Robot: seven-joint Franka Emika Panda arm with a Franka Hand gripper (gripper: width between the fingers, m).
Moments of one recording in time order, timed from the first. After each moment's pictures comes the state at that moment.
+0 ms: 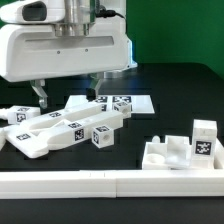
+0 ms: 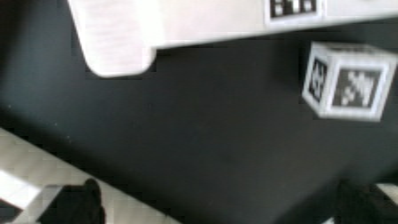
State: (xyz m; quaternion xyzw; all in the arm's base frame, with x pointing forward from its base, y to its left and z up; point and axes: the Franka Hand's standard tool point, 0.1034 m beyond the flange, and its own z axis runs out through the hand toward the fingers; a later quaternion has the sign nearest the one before) arm 0.557 -0.091 0.092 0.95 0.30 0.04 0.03
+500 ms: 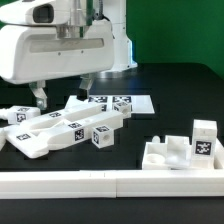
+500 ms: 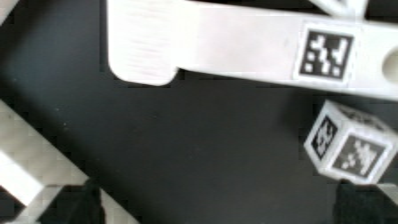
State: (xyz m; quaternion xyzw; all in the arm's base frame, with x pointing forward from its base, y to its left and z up) arm 0.539 -0.107 0.082 0.90 0.43 0.02 0.04
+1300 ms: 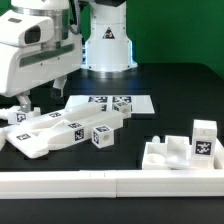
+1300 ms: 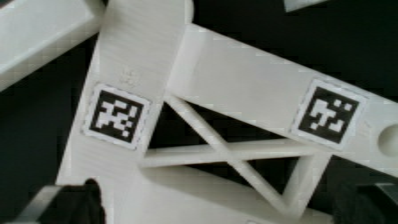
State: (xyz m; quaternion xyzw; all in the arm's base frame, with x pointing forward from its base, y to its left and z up) arm 0.495 -0.144 0.068 0.86 0.50 -0.05 0.03
